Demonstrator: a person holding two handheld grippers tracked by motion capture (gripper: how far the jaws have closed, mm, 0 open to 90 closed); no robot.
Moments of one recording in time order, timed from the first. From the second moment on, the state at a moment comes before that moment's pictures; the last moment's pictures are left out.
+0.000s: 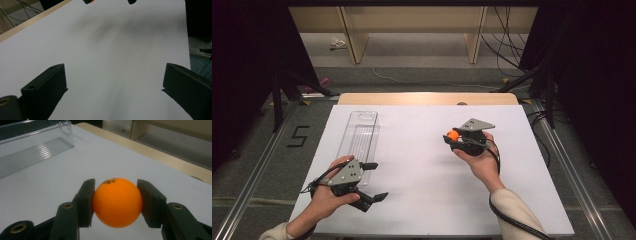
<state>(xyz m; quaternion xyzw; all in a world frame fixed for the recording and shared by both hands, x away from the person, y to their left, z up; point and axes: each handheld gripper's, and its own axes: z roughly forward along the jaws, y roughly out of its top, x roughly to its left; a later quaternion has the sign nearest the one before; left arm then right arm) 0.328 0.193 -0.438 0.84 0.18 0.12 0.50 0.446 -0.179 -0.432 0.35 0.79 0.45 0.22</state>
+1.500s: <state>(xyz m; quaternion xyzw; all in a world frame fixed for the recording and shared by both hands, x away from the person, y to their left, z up) 0.328 0.193 -0.438 0.84 0.18 0.12 0.50 0.447 -0.160 -0.430 0.34 0.80 0.46 0.21</state>
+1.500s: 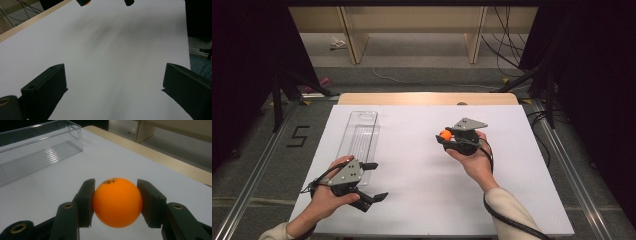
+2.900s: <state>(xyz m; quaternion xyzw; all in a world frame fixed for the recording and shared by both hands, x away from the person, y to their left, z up) 0.328 0.193 -0.438 0.84 0.18 0.12 0.50 0.449 -0.143 -0.429 0.32 0.80 0.47 0.20</state>
